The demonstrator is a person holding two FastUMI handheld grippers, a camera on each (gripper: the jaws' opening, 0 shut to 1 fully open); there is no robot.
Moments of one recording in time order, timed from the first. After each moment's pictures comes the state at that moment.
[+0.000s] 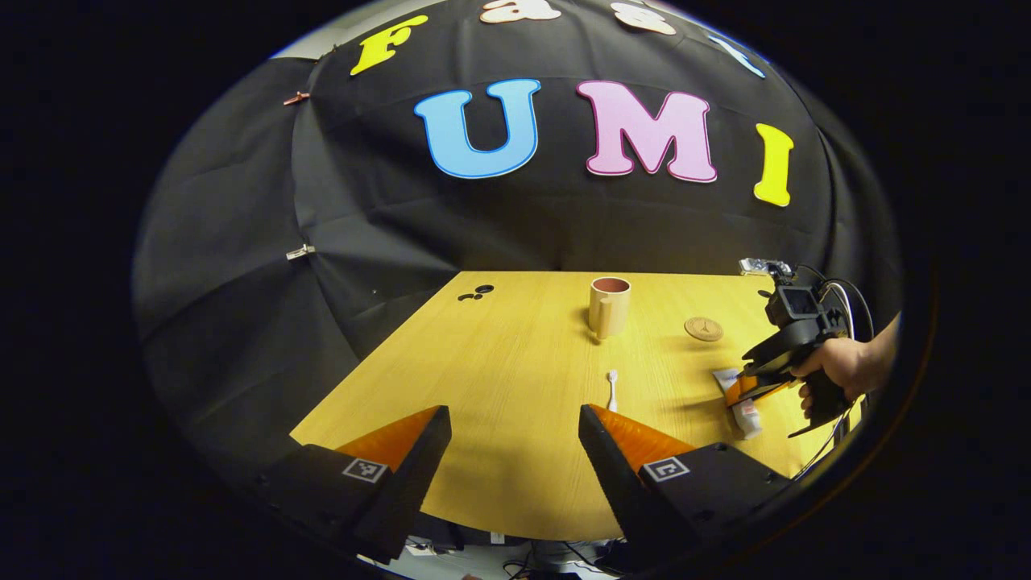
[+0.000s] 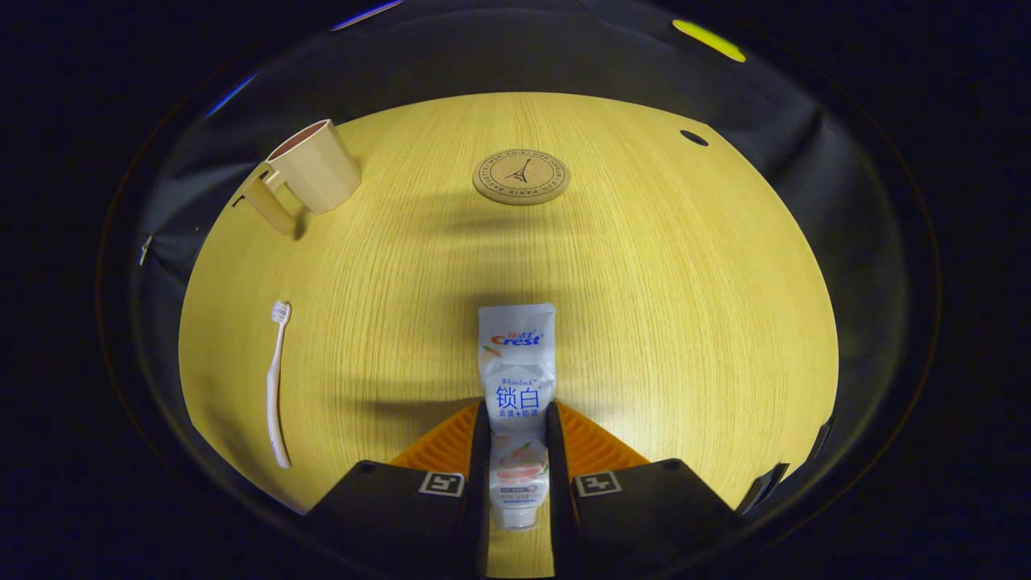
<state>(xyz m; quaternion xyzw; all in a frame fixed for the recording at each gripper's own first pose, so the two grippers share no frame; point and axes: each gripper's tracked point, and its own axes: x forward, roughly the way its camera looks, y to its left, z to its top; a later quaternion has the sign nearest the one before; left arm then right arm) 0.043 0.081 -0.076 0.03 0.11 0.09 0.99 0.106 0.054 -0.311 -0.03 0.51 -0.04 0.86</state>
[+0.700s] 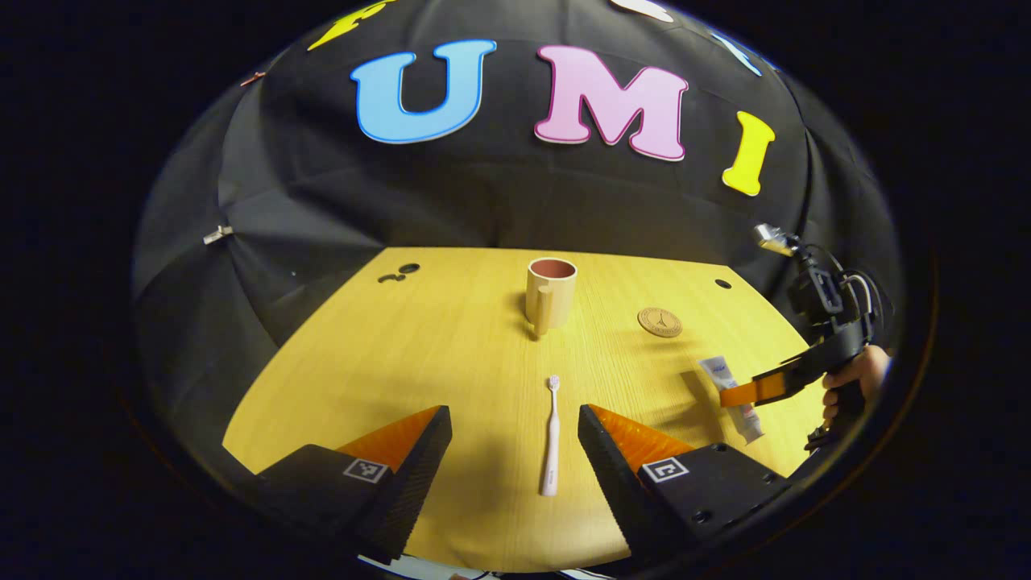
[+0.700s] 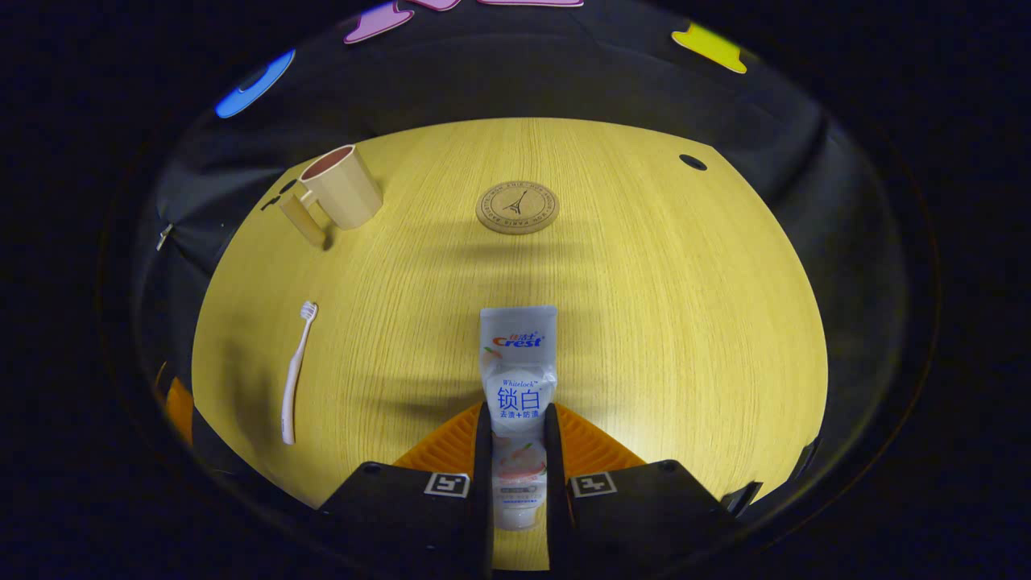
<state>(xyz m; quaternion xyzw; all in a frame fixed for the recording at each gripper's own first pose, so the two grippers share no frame) 0.142 0.021 -0.105 0.01 0.19 -0.03 0.98 0.099 0.030 -0.261 -0.02 0.47 0.01 0.88</state>
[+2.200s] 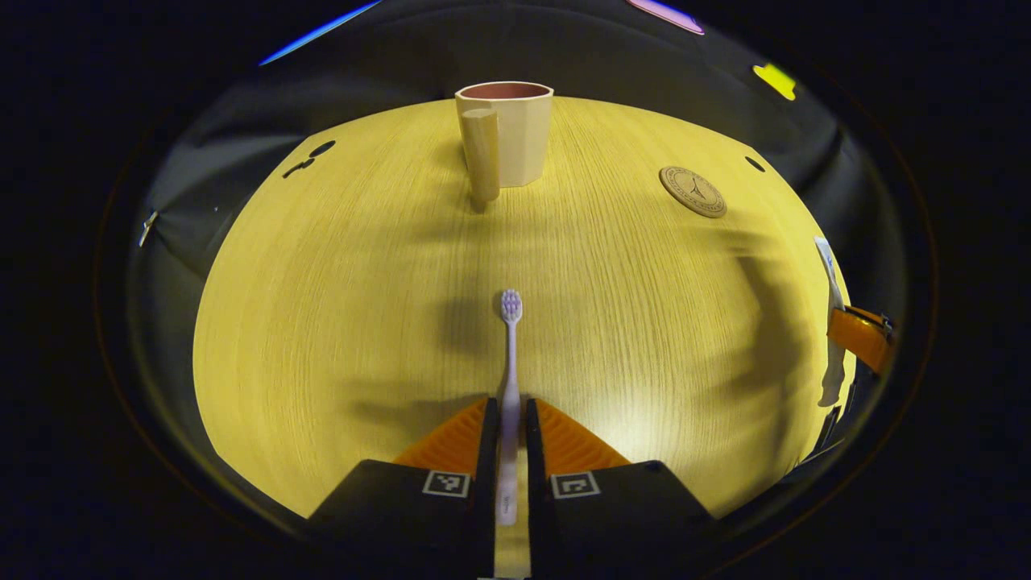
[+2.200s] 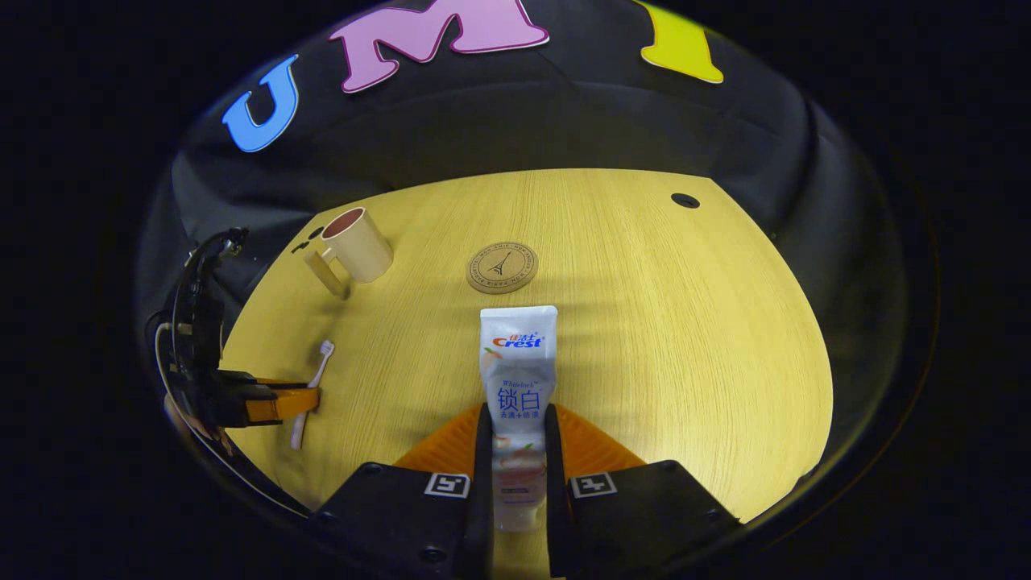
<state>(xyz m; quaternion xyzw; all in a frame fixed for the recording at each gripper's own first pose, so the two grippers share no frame) 0.216 -0.027 -0.220 0.04 0.45 -0.04 0.89 0.123 -0.003 -0.234 0.01 0.39 0.06 0.92</state>
